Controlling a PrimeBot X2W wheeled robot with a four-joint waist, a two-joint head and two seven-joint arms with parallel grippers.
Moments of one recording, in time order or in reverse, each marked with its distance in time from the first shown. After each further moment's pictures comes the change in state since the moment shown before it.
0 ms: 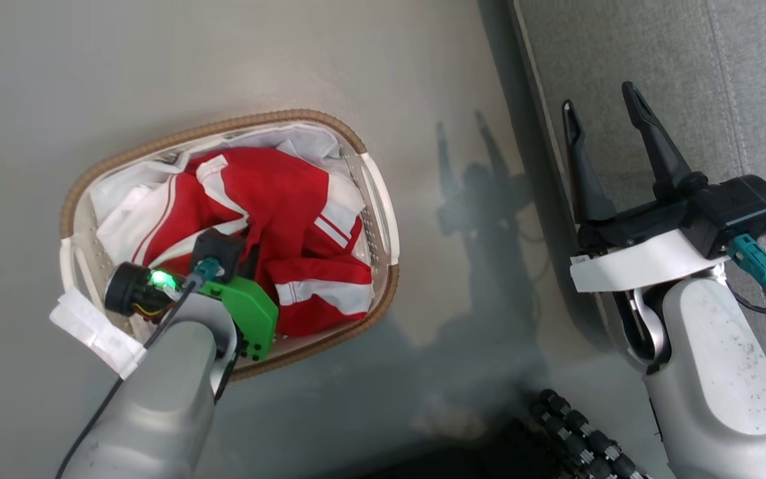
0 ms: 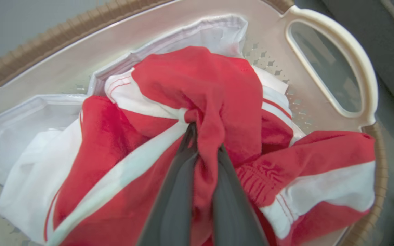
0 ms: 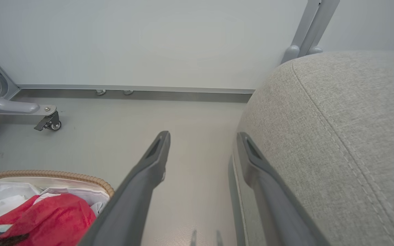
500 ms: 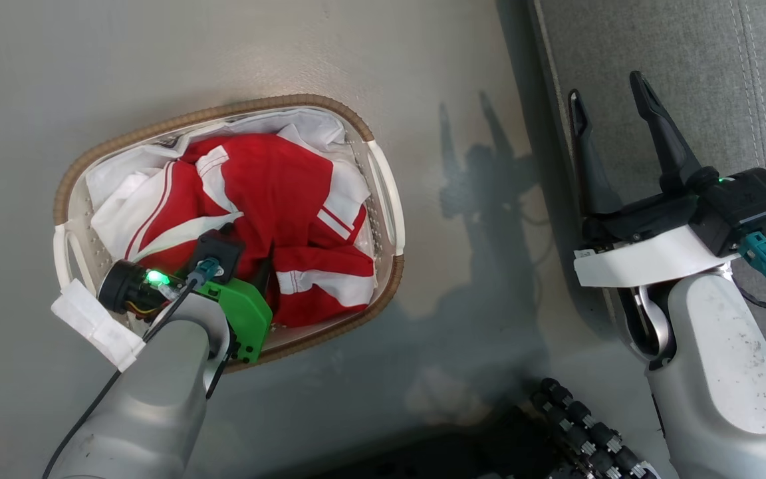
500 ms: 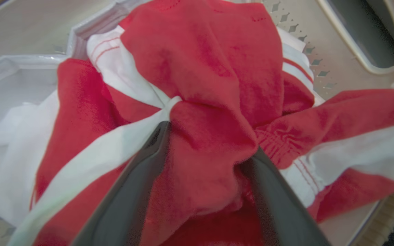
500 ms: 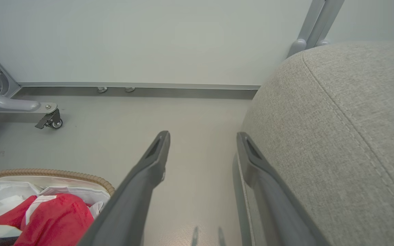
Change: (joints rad) left arm -0.031 0.007 -0.042 0.064 0.022 -0.012 0.000; right arm -0.006 0.000 -0.005 -0.030 0.008 0.000 0.000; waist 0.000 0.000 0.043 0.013
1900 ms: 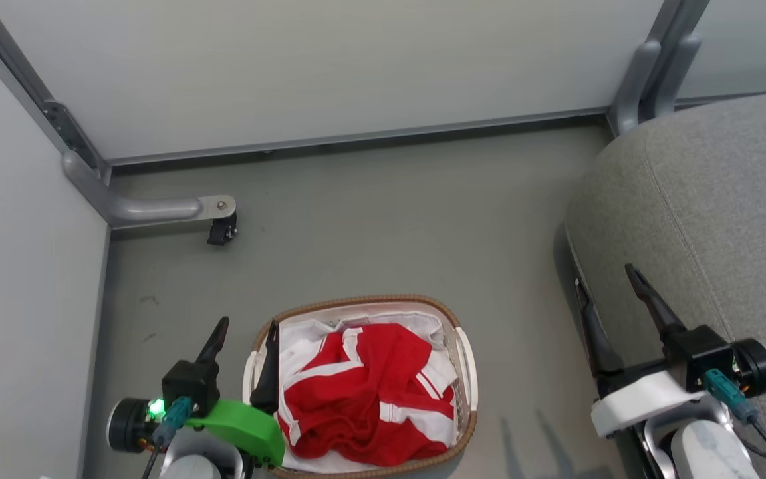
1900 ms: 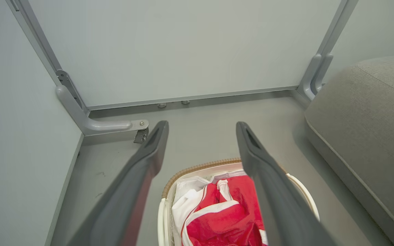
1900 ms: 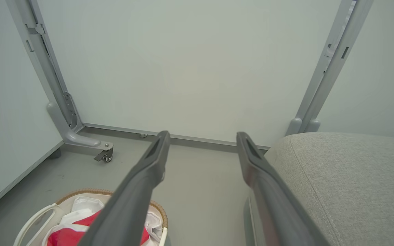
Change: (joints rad) left arm 0.595 -0.085 0.422 -0.631 0.100 0.002 0.000; right arm 0.362 0.001 -0.055 0.082 -0.110 0.000 0.001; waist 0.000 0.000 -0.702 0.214
